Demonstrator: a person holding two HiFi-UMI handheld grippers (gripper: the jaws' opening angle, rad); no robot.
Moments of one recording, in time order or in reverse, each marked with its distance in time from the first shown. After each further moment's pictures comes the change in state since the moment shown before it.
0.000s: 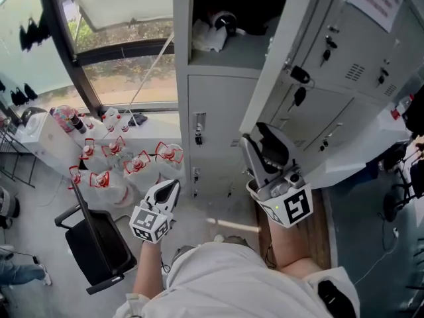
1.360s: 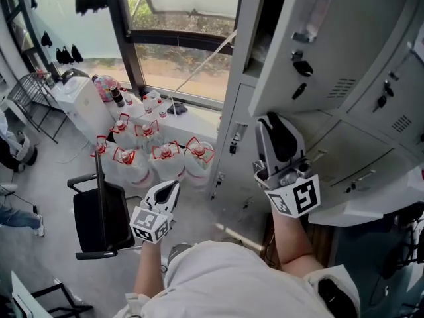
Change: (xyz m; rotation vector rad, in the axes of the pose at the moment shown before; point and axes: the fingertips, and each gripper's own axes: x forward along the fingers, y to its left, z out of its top) left arm -0.054 0.051 -0.009 -0.038 0.008 0.328; right arm 0.077 -0.006 -0.051 0.215 -0.071 0.161
